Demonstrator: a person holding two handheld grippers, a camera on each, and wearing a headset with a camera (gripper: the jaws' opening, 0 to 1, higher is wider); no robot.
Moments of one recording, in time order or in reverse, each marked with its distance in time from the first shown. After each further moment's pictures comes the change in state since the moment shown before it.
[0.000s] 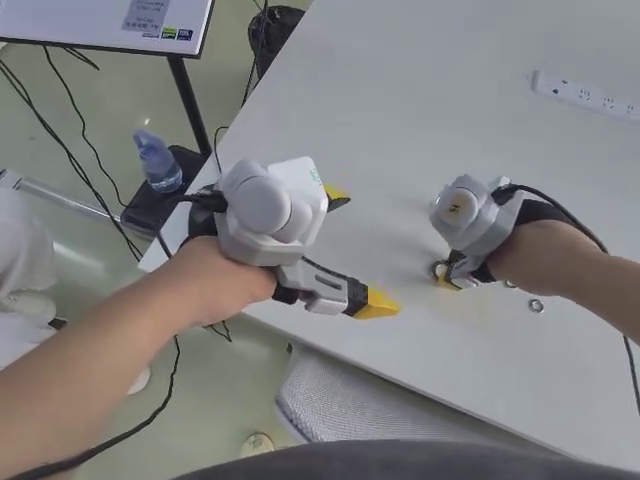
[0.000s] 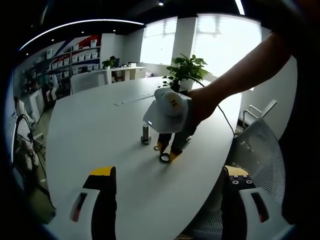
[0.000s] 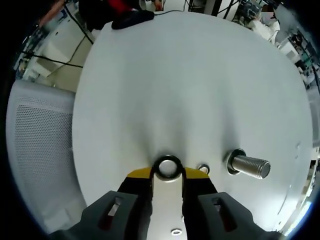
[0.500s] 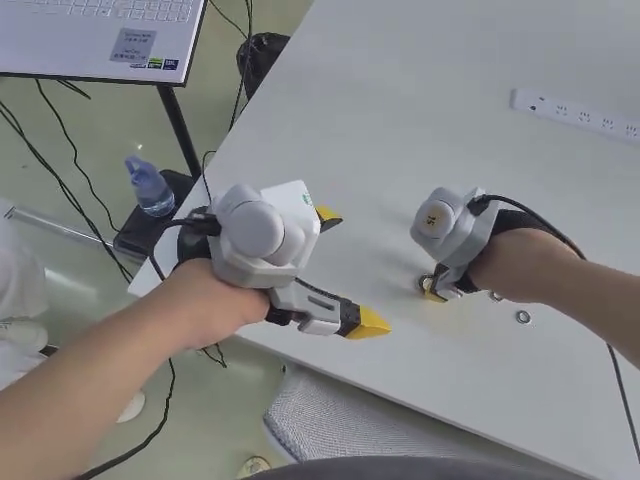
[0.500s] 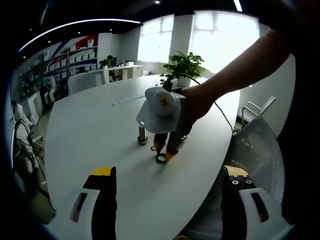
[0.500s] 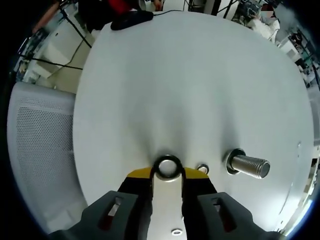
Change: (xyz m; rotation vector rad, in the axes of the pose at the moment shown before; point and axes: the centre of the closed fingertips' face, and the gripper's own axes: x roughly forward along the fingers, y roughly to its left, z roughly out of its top) left arm 0.007 -0.008 0.003 0.017 0.023 -0.012; right arm 0.003 -0.008 -0.003 0.026 -0.016 0.015
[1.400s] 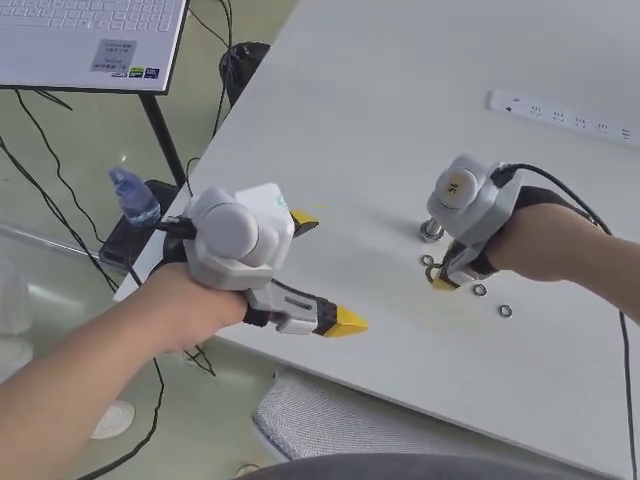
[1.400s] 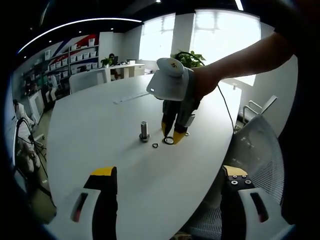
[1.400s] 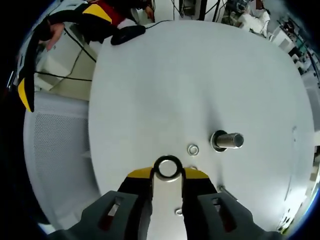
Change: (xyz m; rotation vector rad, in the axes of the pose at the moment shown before) left arm -0.007 -0.001 -0.003 -0.005 0.010 0.013; right arm -0.052 -0.001 -0.016 0.080 -0.036 0.030
